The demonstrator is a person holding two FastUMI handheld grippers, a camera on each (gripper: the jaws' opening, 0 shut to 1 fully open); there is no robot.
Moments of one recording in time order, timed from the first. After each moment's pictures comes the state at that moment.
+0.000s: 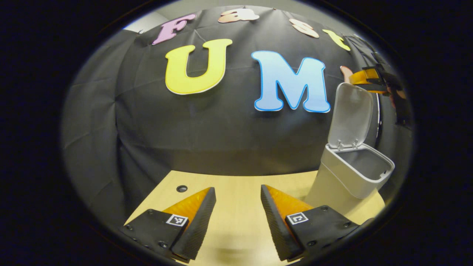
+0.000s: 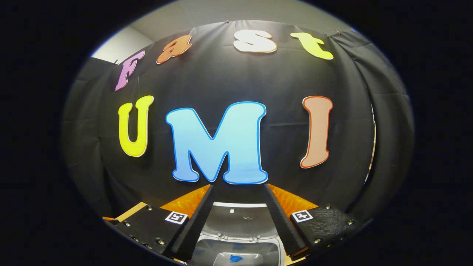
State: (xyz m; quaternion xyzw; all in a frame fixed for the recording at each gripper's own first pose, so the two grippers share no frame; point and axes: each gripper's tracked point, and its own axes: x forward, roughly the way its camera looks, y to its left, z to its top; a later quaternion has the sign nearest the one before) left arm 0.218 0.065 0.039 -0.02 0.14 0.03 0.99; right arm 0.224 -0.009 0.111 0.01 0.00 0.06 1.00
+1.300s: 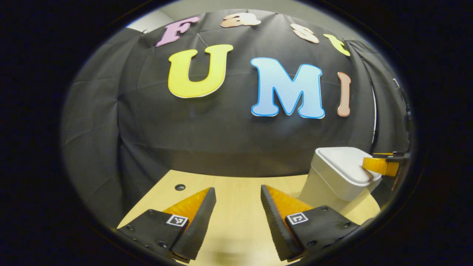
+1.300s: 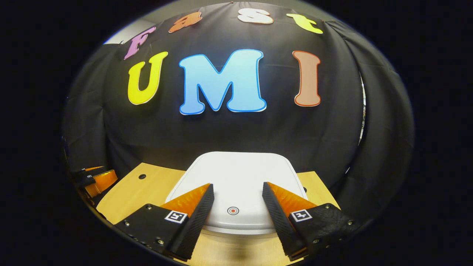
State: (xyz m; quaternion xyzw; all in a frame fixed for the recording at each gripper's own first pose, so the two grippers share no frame) left arm 0.190 0.052 0.050 -0.04 0.12 0.03 0.99; right arm 0.126 -0.001 -0.079 0.00 0.11 0.05 0.99
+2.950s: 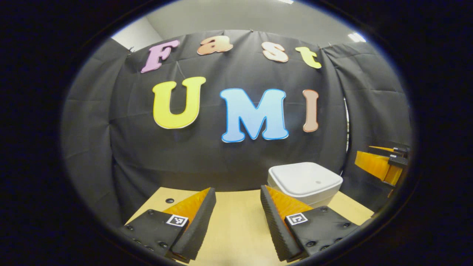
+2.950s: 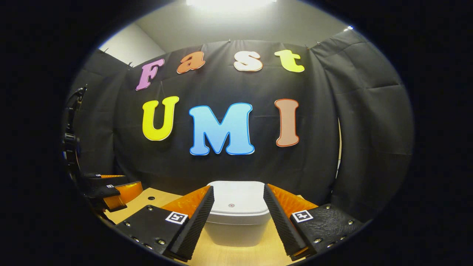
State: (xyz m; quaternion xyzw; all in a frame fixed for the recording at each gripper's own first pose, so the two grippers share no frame) left arm -0.002 -0.067 -0.020 0.00 0.03 -0.05 1.00; right arm -0.021 -0.039 0.005 0.01 -0.04 0.03 1.00
